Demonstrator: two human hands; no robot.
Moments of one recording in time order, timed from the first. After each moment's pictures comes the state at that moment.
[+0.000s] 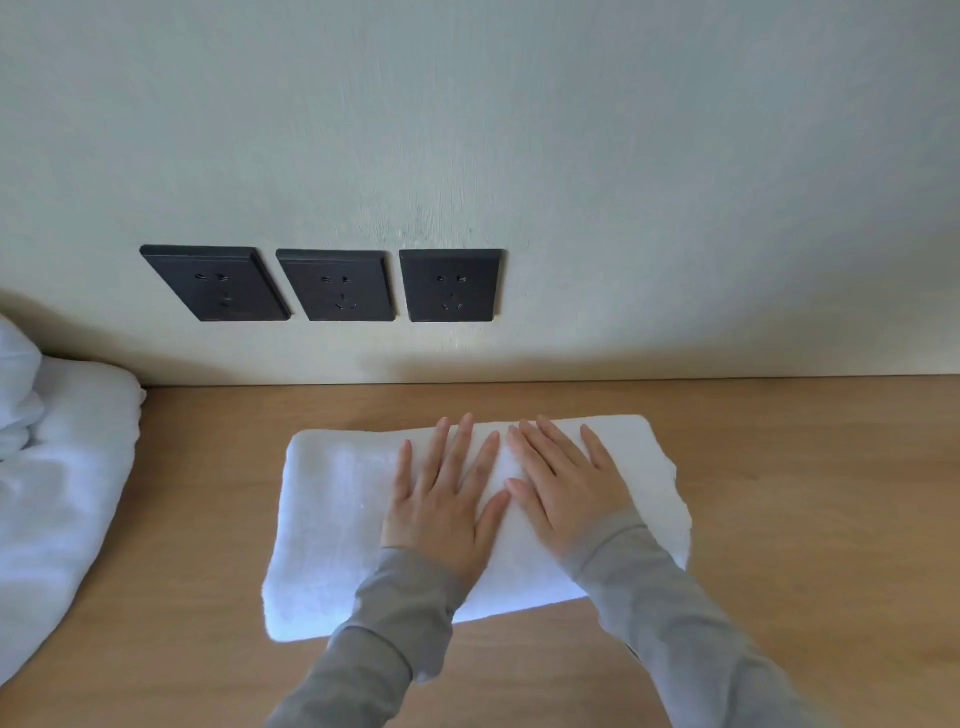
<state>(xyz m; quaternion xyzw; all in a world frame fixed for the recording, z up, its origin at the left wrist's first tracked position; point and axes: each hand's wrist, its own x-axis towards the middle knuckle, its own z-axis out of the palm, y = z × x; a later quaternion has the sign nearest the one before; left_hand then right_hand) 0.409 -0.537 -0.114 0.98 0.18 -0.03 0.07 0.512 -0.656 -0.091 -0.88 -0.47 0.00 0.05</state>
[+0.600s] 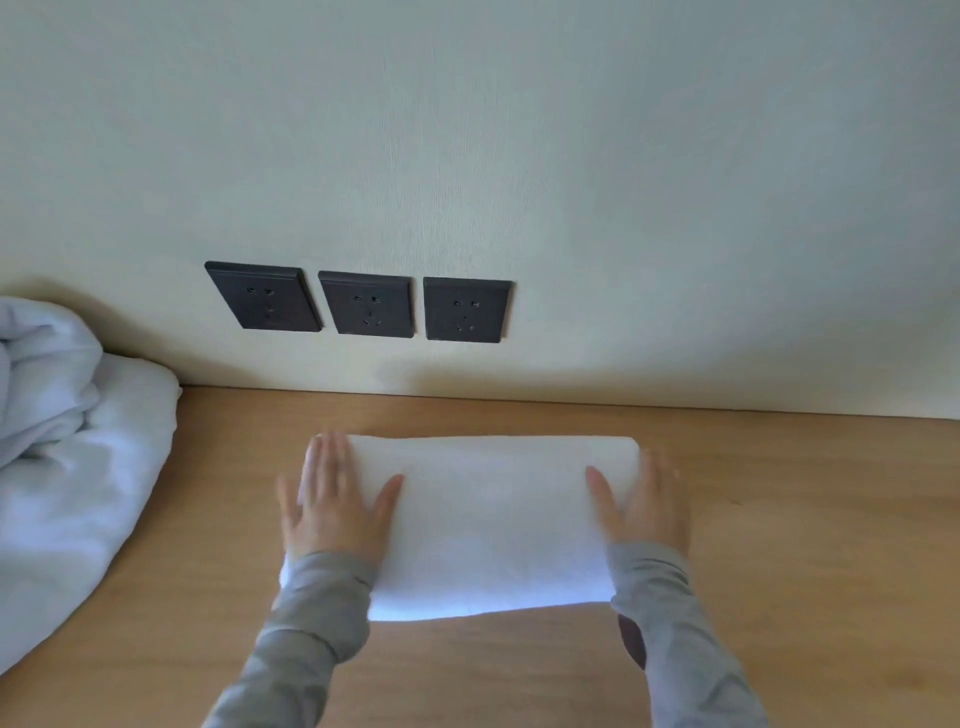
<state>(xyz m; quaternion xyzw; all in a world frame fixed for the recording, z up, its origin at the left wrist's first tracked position) 0.358 -0.483 -0.116 0.89 0.44 0.02 0.15 0.528 -0.703 -0.096 -0.97 -0.10 0.05 0.22</state>
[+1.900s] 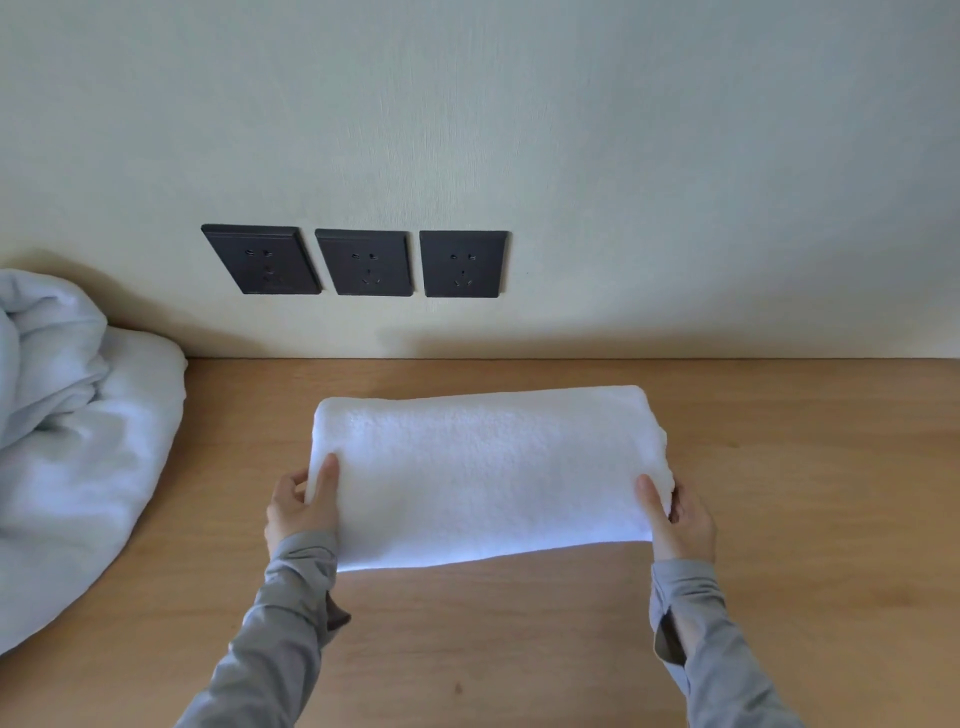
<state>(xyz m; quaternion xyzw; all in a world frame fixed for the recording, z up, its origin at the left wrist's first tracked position) 0.312 -0.472 -0.136 0.60 0.61 0.19 0.49 0.488 -0.759 -0.133 -0.80 0.05 0.08 0.60</state>
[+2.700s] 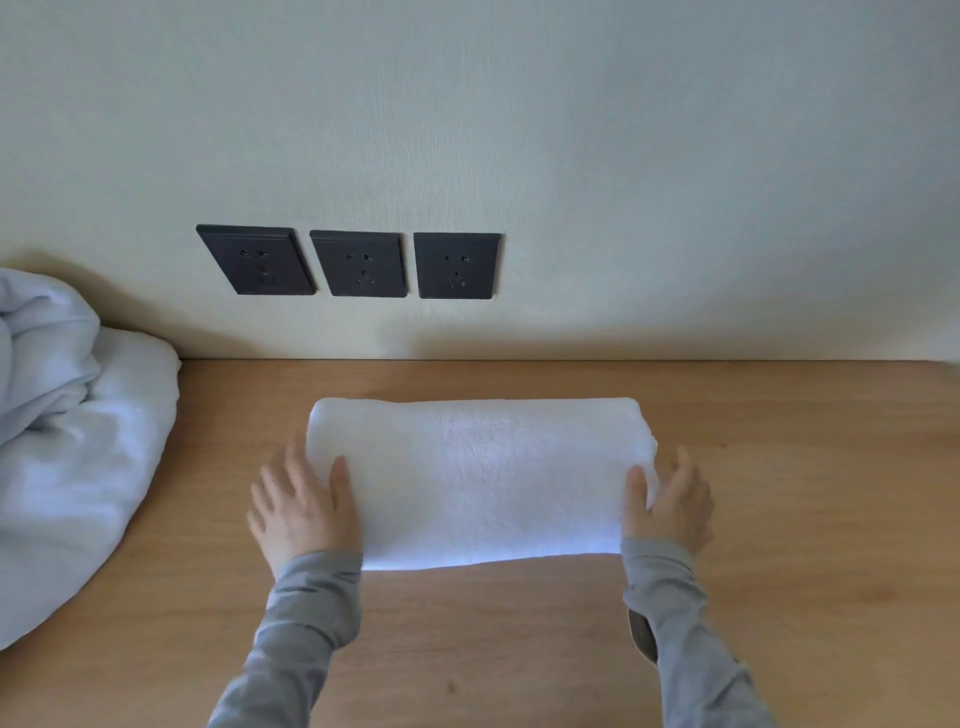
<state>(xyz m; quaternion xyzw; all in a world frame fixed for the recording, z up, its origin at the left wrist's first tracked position) 0.320 -0.501 -0.112 0.80 0.53 0.18 0.21 0.480 -0.733 -0.100 -0.93 0.06 0.00 0.36</state>
